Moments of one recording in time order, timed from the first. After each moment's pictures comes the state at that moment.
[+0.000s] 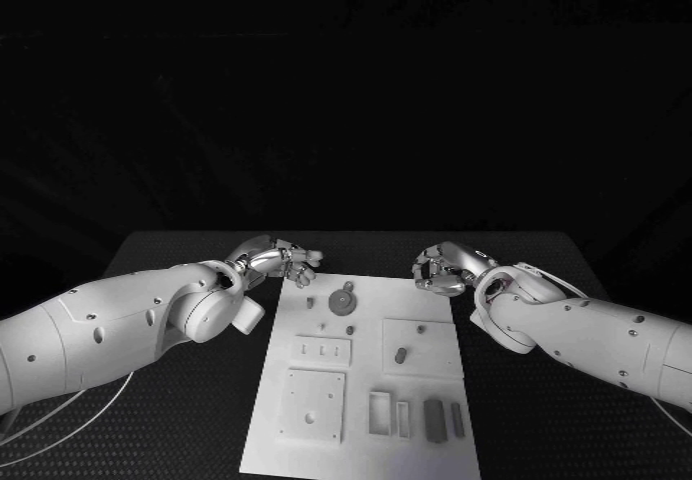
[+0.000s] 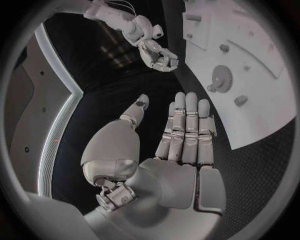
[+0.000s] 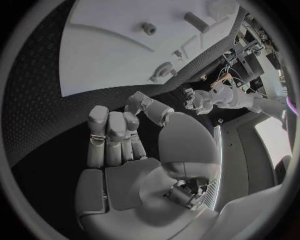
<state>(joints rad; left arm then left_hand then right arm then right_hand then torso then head) 1.28 -0.77 -0.15 1.31 -0.33 -0.16 0.18 0.88 -0.07 0.37 -0.22 0.05 0.92 0.14 0.31 0.56 1.29 0.06 0.16 0.22 1.05 0.05 0.50 0.67 0.06 0.83 -0.05 0.48 1.31 1.18 -0.70 -0.08 1.25 -1.27 -0.44 -0.07 1.07 -0.11 0.75 -0.27 0.05 0.88 0.10 0.40 0.55 1.08 -0.01 1.15 1.17 1.30 -0.12 1.16 1.26 0.20 1.16 -0.05 1.10 1.31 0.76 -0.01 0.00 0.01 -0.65</state>
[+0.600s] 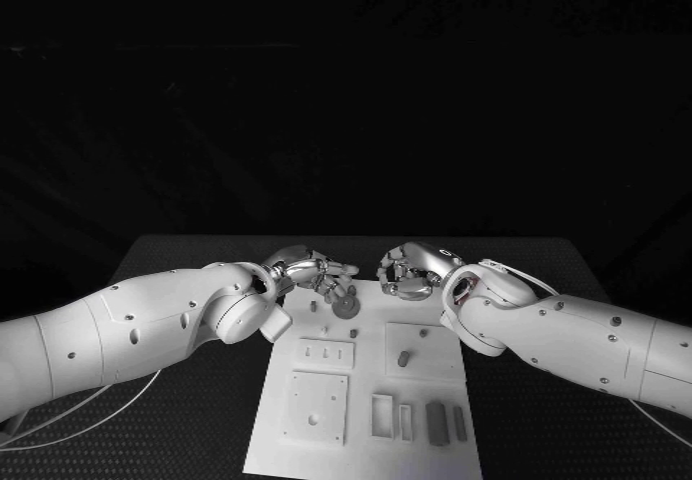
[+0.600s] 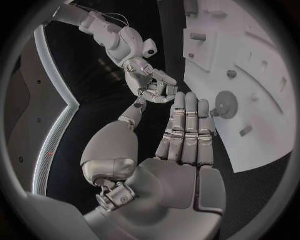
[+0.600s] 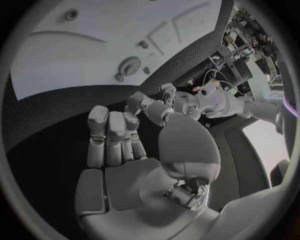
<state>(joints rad) 1.28 -0.69 -0.15 1.35 -0.42 -0.15 0.06 0.83 -0.07 0.37 -0.19 0.05 0.88 0.16 0.26 0.53 1.29 0.06 0.16 0.23 1.05 0.05 0.51 0.69 0.06 0.83 -0.05 0.48 1.31 1.21 -0.63 -0.08 1.37 -1.35 -0.40 -0.14 1.07 -0.10 0.76 -0.28 0.05 0.88 0.10 0.40 0.56 1.08 -0.01 1.15 1.17 1.30 -0.13 1.15 1.26 0.20 1.16 -0.05 1.10 1.31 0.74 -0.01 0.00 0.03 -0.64</state>
